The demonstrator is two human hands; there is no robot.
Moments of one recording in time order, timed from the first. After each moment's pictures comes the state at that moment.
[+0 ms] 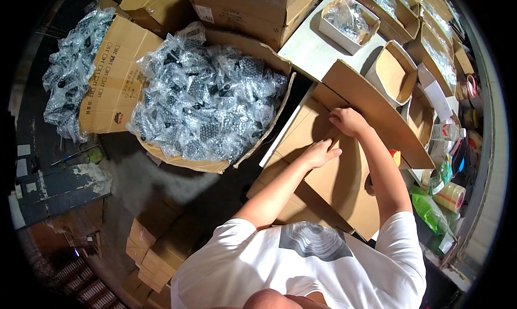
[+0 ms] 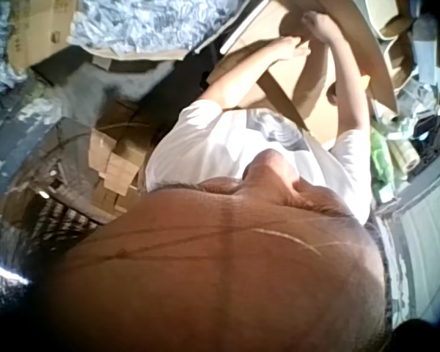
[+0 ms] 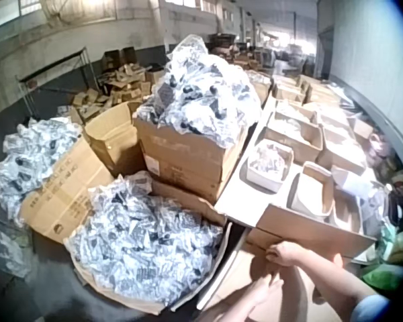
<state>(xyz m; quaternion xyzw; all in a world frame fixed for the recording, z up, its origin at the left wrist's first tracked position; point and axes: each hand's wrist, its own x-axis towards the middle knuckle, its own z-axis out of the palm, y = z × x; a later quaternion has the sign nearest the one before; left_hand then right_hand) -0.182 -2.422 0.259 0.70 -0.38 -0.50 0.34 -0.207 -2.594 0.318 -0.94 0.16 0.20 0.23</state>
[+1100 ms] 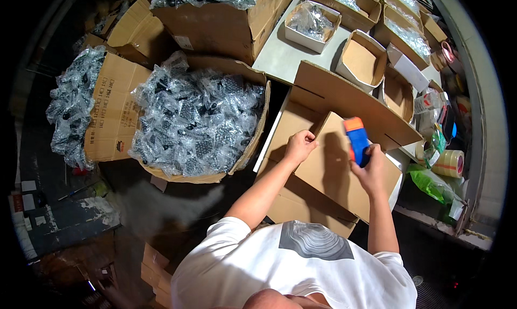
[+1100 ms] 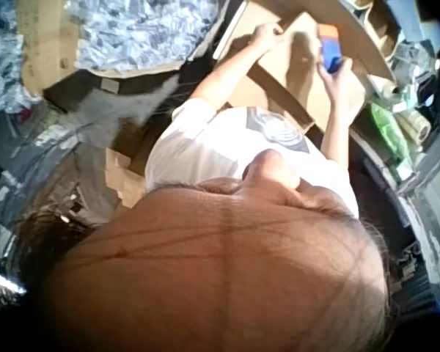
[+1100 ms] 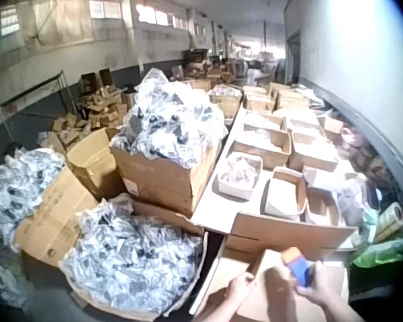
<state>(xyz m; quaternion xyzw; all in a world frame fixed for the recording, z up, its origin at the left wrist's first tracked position) -0.184 -2.414 0.275 0.72 -0.30 -0.38 0.50 -0.383 -2.500 0.389 -0.84 0.43 -0.20 0.28</state>
